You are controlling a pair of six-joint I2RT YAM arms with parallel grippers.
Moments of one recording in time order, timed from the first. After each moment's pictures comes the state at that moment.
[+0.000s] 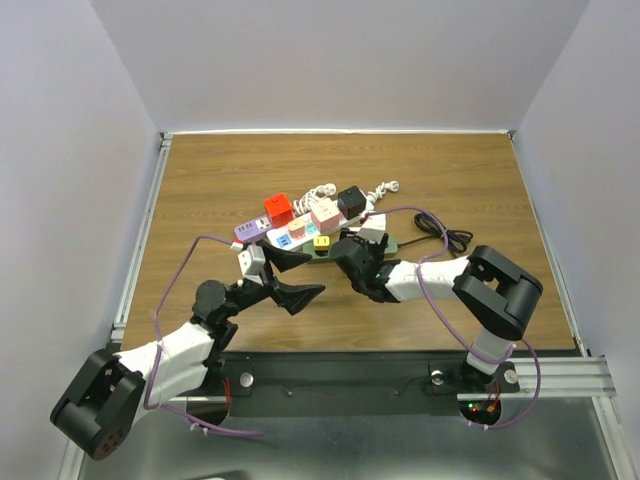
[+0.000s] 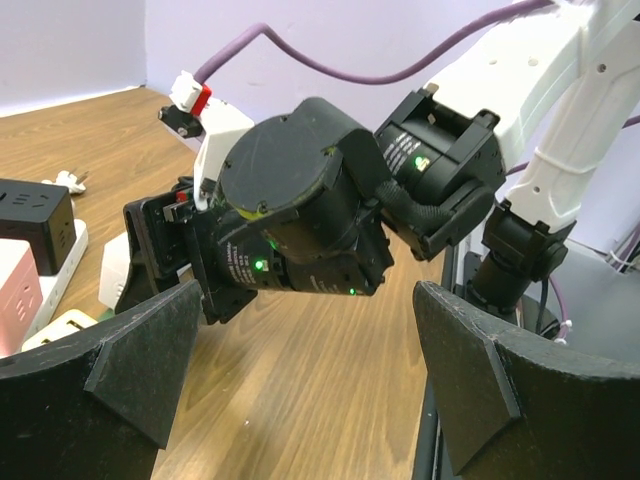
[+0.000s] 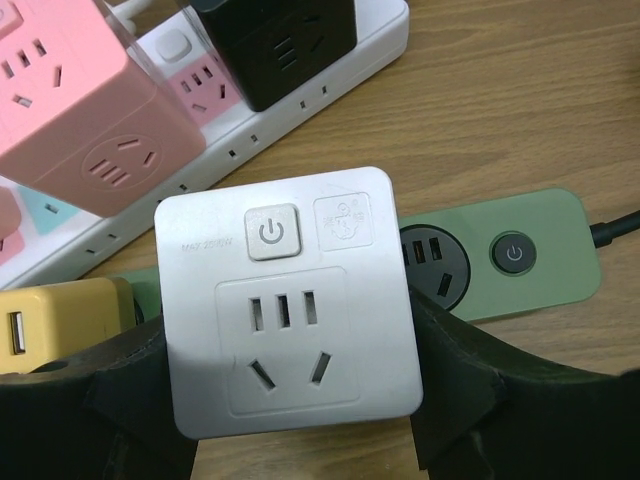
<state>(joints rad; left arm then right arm) -0.59 0.91 0.08 1.16 0.56 -0.43 0.95 1.74 0.83 0.18 0.83 0.75</state>
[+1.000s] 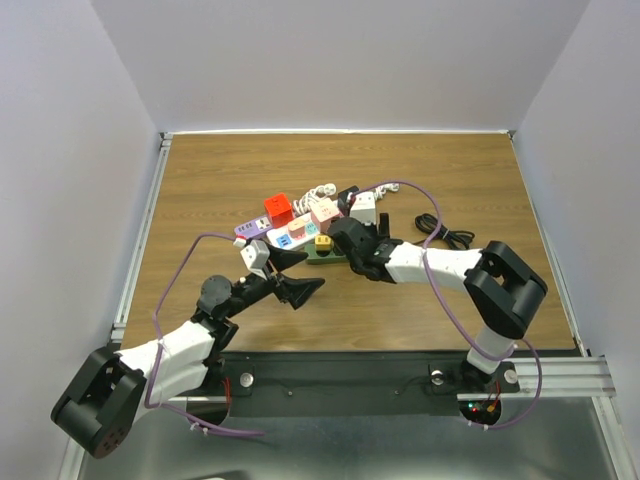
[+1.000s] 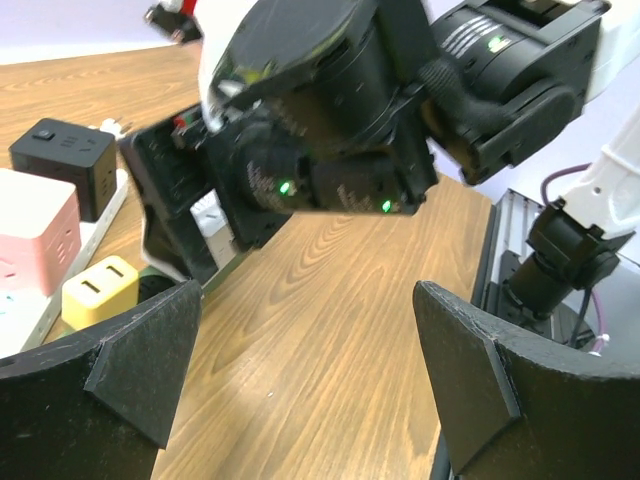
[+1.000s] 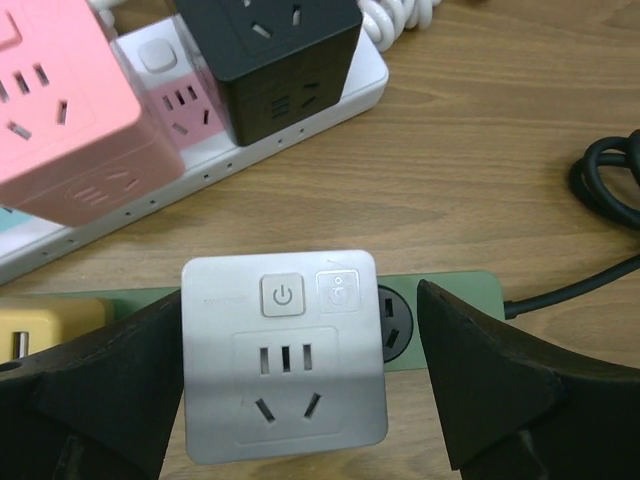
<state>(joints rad) -0.59 0.92 0.09 1.05 0.47 -0.41 0.88 1.72 1.02 -0.10 0.80 0.51</state>
